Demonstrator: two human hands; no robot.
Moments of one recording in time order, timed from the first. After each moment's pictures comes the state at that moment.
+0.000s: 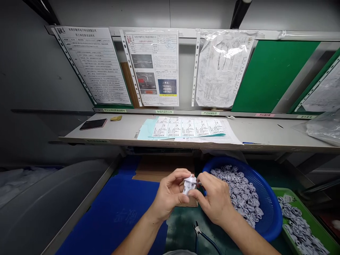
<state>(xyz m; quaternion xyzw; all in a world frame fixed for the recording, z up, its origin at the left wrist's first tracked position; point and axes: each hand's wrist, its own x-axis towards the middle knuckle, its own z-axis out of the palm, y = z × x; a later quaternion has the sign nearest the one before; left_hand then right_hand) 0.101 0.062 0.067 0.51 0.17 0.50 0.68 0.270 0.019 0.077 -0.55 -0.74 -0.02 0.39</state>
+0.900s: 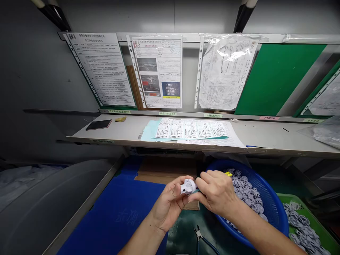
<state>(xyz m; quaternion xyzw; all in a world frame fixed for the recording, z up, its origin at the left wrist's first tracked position) 0.100 0.047 0.071 0.29 0.20 0.44 0.82 0.286 0.040 0.098 -0.42 -0.83 -0.23 0.29</state>
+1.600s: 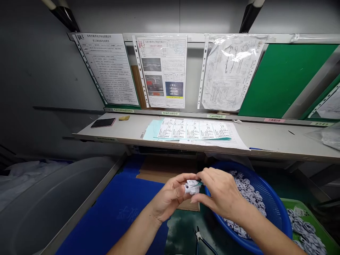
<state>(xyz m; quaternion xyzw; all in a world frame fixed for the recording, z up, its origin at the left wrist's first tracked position) 0.095 0.059 0.082 0.38 0.20 0.38 0.82 0.294 0.038 0.112 -0.42 -0.86 -0.10 0.28</state>
